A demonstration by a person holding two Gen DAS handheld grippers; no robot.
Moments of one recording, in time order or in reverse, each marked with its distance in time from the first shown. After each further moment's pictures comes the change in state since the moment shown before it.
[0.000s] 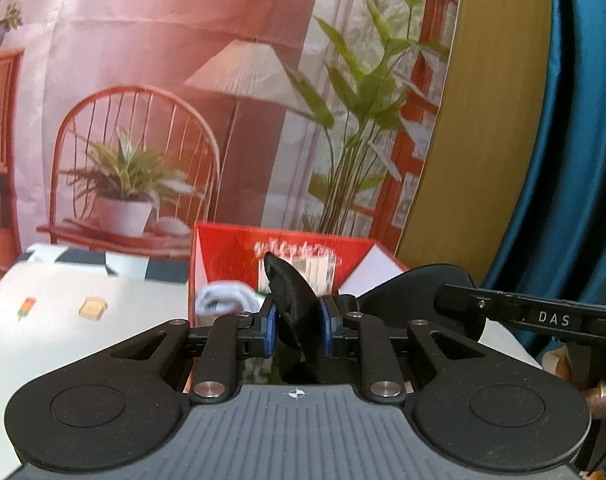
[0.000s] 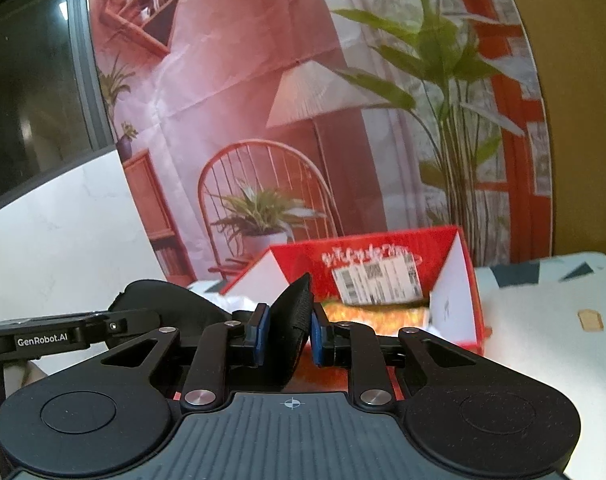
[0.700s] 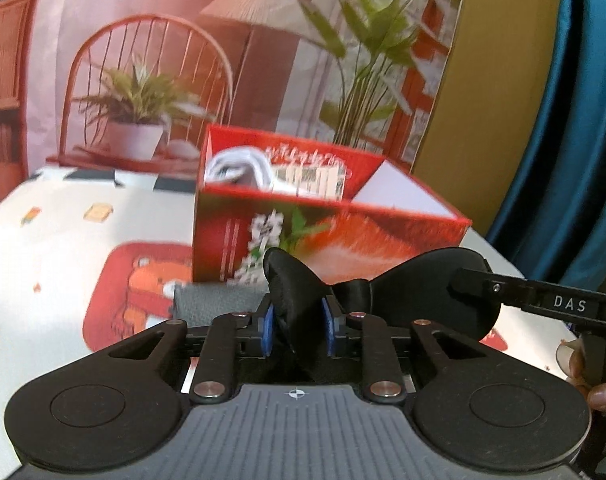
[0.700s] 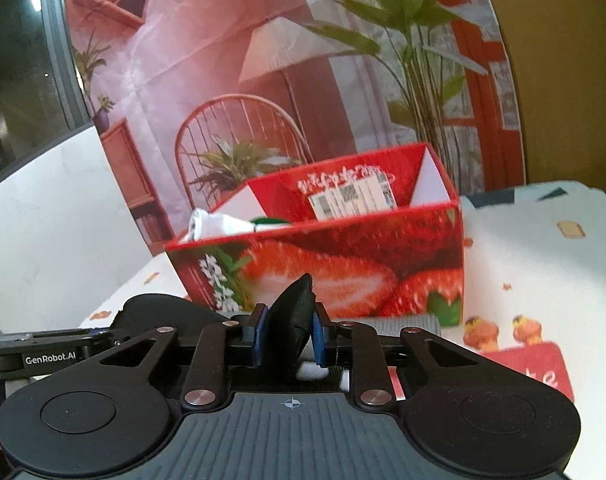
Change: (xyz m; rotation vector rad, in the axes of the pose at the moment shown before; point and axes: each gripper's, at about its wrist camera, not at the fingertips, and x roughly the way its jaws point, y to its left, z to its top) left arm -0.010 0.004 -0.075 -0.037 0.138 0.015; right arm -0.018 0.001 -0.084 0.067 0.068 -0.063
